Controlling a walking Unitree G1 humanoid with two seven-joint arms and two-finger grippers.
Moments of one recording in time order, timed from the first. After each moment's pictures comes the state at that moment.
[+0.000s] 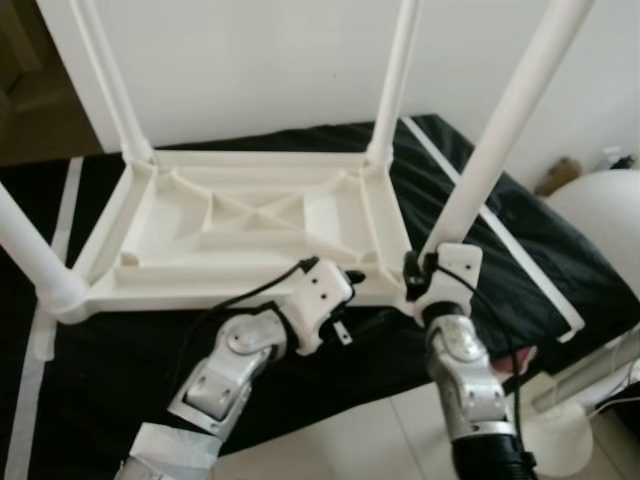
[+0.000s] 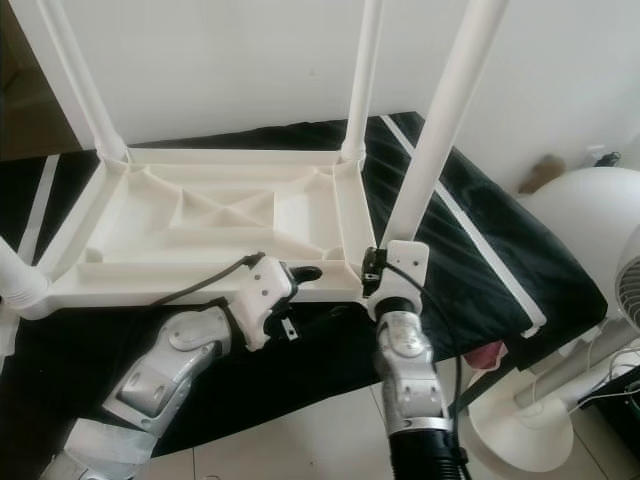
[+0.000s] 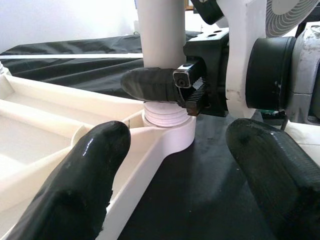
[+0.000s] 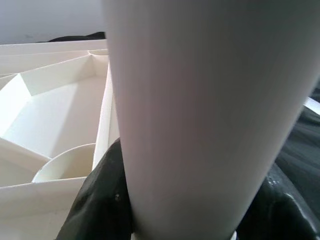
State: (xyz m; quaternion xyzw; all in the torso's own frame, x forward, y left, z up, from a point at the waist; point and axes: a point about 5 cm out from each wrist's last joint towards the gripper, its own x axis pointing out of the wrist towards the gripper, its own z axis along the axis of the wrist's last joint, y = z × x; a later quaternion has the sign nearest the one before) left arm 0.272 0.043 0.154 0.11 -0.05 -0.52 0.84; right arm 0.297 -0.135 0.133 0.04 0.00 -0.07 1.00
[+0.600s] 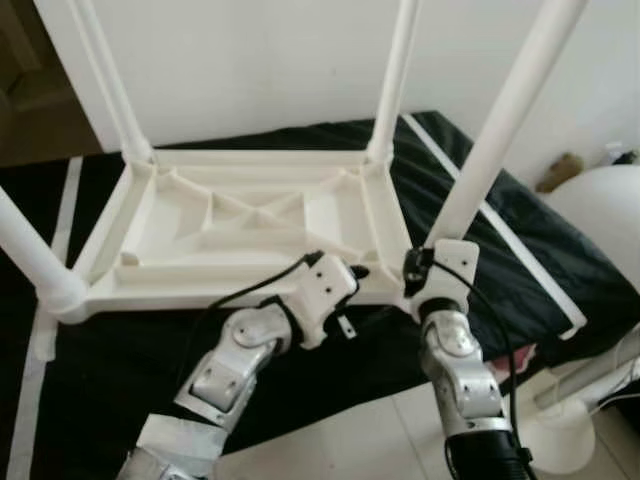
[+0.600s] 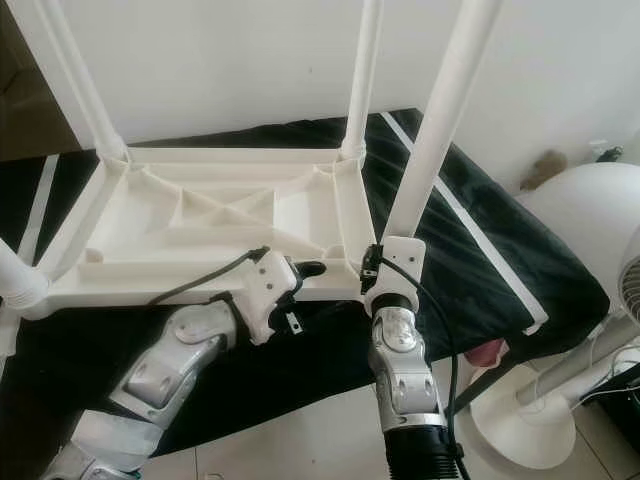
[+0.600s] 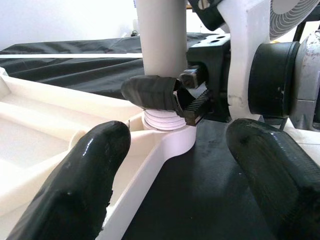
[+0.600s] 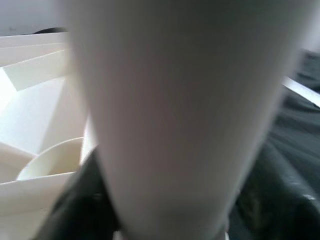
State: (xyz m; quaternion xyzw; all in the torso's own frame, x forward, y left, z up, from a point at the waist) left arm 0.276 0.039 0.156 0.11 -0.05 -0.52 0.84; right arm 0.298 -0.135 0.135 0.04 0.00 -0.09 1.00
